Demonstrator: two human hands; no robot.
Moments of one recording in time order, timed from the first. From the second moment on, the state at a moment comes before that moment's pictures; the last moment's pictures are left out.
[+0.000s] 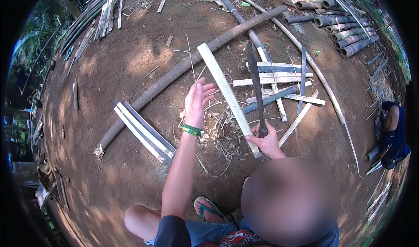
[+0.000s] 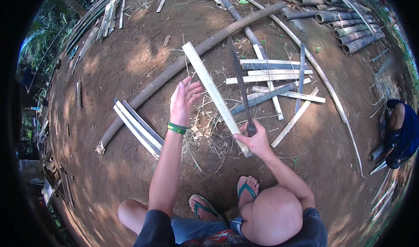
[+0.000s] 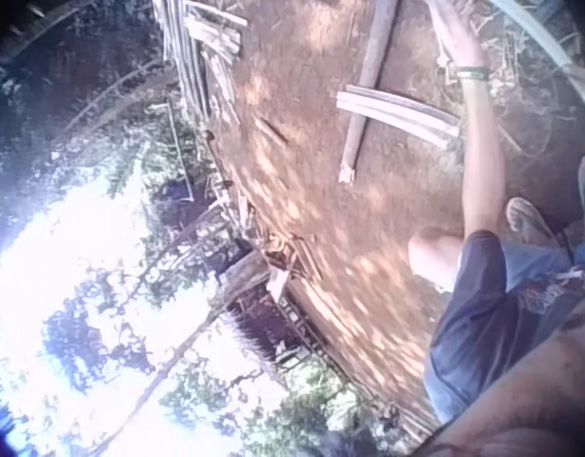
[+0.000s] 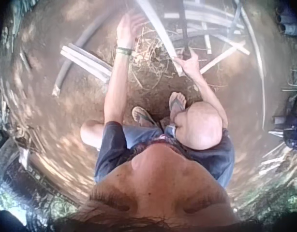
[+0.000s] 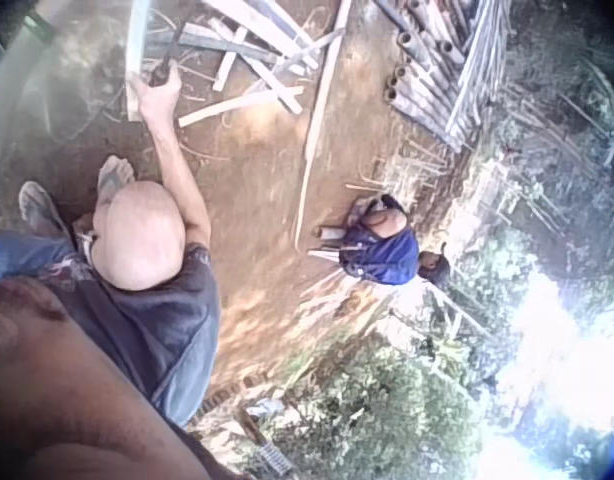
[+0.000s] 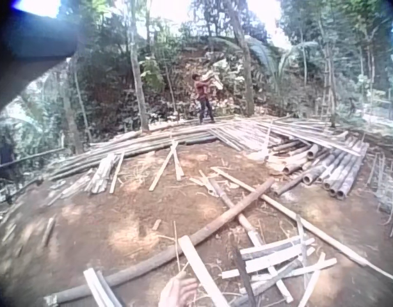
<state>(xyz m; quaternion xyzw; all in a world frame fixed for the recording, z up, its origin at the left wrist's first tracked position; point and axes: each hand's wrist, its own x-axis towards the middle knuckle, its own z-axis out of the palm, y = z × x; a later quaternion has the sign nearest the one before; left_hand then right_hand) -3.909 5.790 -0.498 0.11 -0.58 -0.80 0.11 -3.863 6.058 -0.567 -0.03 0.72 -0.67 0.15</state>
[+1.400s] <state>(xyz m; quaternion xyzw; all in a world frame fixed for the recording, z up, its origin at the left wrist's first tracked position) -3.801 5.808 -0.436 0.09 -0.50 -0.70 0.49 -3.799 5.990 -0.651 -0.11 0.81 -0.51 0.27</state>
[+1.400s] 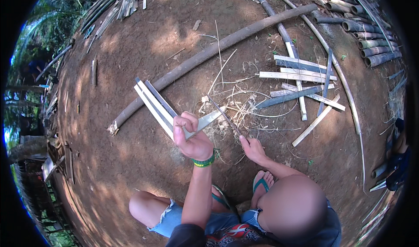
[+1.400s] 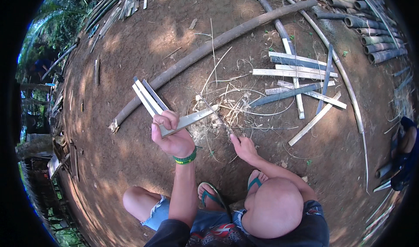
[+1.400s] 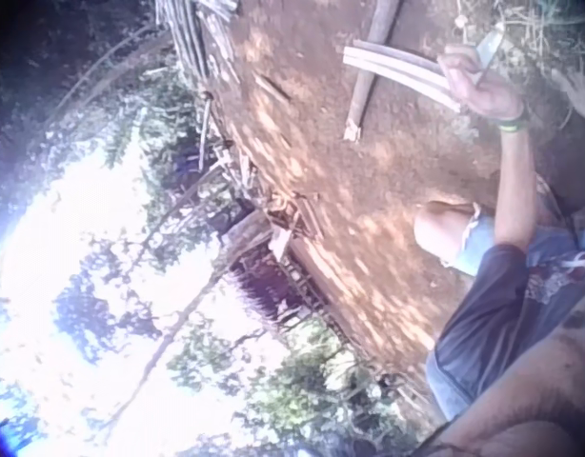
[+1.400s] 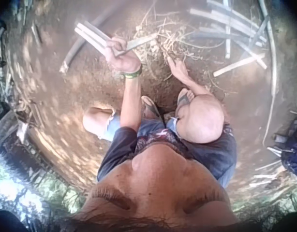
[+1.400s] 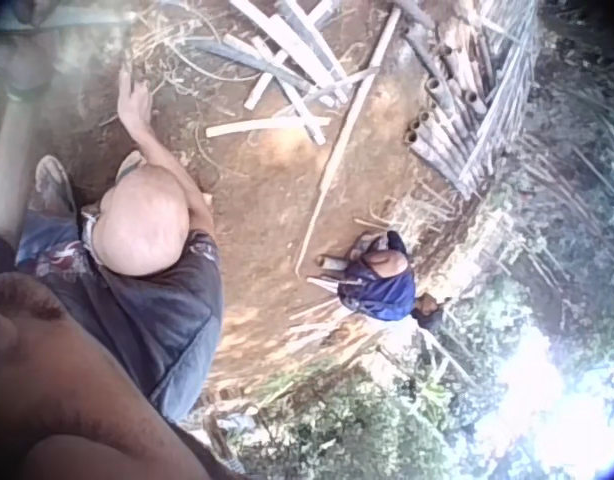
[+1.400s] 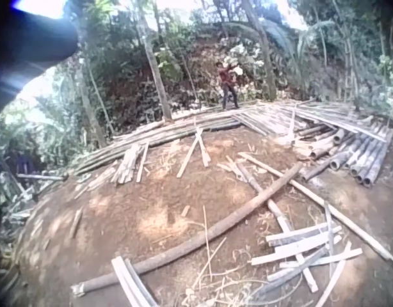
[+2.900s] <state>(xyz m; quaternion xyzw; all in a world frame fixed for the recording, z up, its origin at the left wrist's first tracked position) -3.823 5.795 -0.444 0.16 -0.43 -0.69 0.56 -3.793 6.010 -0.642 -0.22 0.77 -0.59 0.11</state>
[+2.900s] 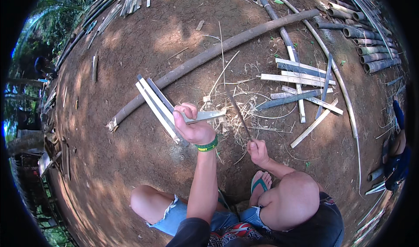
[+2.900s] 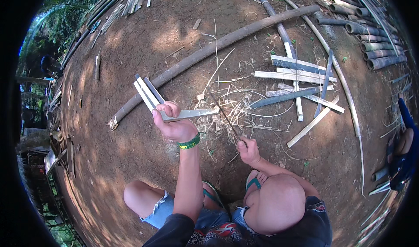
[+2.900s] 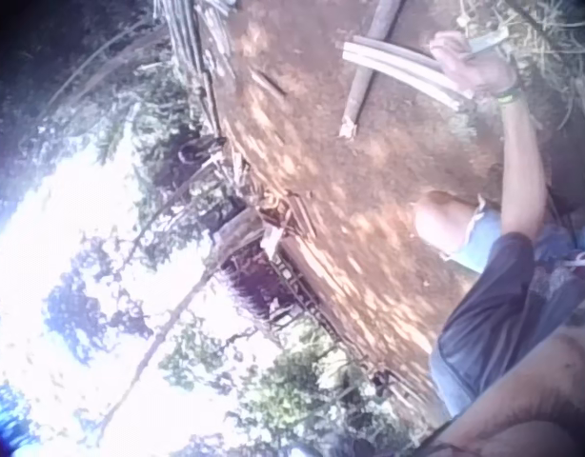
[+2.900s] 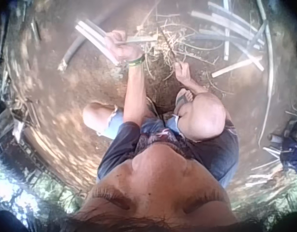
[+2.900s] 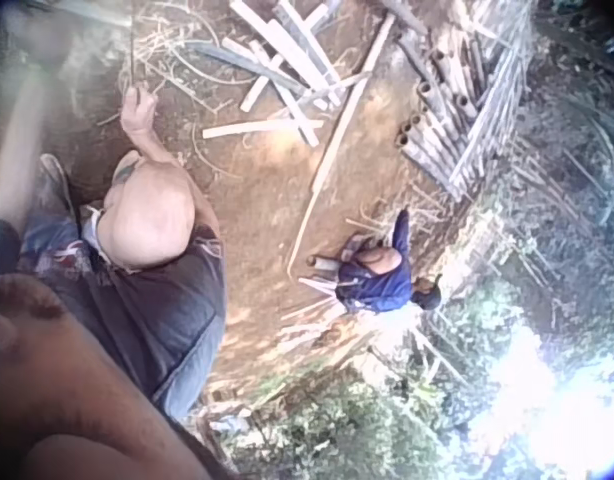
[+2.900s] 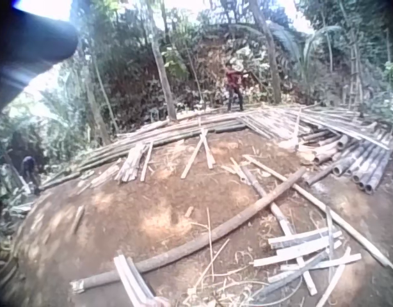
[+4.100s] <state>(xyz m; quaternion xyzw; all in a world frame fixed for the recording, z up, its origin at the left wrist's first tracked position) -3.836 5.733 -0.411 0.06 -0.51 -0.72 0.47 -3.807 6.000 -0.640 -0.02 0.65 -0.57 0.51</state>
